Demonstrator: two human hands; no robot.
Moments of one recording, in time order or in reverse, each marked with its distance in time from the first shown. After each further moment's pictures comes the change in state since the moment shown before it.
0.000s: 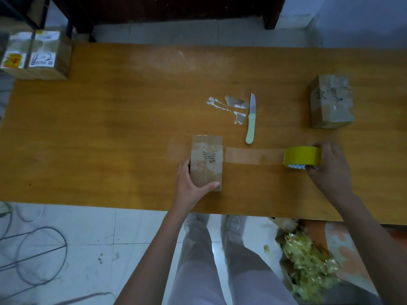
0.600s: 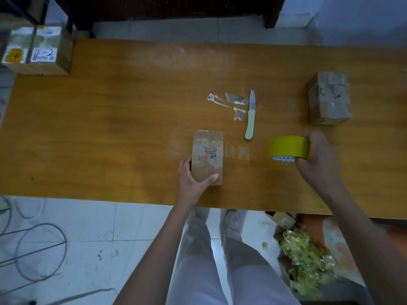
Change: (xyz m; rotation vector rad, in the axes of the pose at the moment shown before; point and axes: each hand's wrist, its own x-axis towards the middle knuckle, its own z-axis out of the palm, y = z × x) left_hand -0.006 -0.002 0.010 -0.061 0.061 -0.029; right_hand -0.009 -0.056 -0.024 0.185 0.011 -0.024
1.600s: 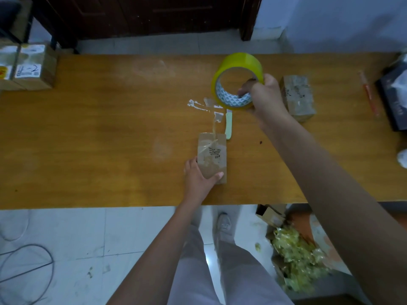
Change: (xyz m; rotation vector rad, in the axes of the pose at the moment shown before) left_hand -0.010 0.041 0.049 0.167 -0.063 0.005; right_hand 0.074 -0.127 -0.046 1.009 -0.077 0.415
